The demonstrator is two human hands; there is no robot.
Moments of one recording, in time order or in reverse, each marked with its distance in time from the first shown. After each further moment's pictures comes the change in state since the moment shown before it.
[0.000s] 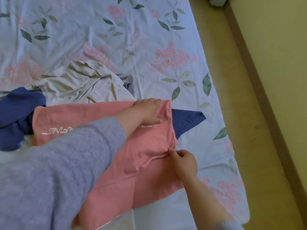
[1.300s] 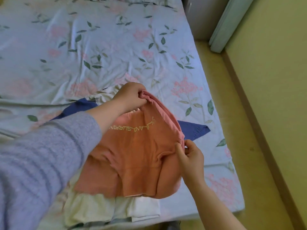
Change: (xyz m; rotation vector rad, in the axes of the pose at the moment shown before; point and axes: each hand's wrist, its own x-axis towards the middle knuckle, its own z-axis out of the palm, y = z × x) left_hand -0.215 -0.075 -0.117 -0.579 0.562 -0.040; right_hand -0.183 -0.082 -0.015 0.236 0.127 -0.600
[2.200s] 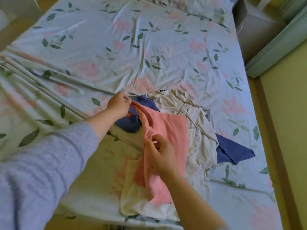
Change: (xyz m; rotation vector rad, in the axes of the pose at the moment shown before) left_hand -0.115 -0.255 -0.141 -0.208 0.331 -0.552; right_hand -0.108 -0.126 0.264 -0.019 -0.522 -0.114
